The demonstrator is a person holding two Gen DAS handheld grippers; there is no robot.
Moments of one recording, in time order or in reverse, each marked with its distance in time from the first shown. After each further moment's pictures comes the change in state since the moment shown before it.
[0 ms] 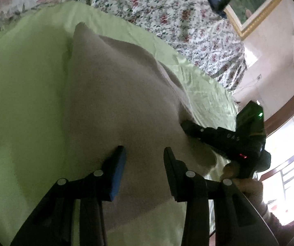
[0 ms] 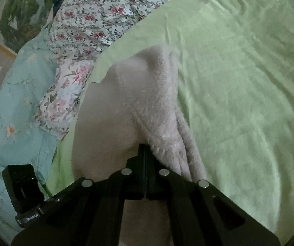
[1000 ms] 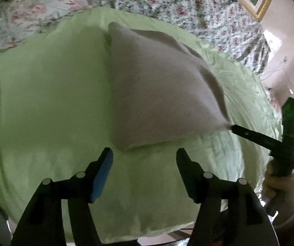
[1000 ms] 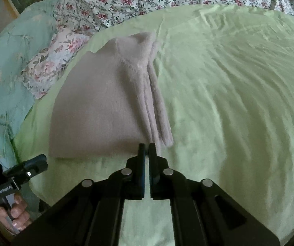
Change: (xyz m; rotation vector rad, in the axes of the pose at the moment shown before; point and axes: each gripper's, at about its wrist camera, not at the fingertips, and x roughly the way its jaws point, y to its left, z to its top) left arm -0.057 -0.006 -0.084 0.043 0.015 0.292; right arm -0.063 0.012 -0.079 -0.223 0.024 -0.251
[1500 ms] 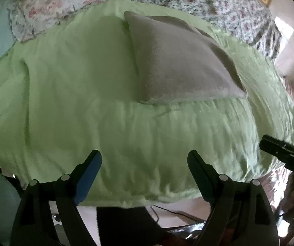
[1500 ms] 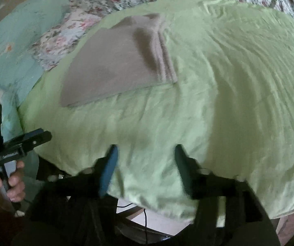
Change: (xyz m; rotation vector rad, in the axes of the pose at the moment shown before) left arm -0.026 -0.001 -0.044 0.052 0.067 0.143; right arm -0.050 0.021 -0.077 -0.091 0.074 -0.010
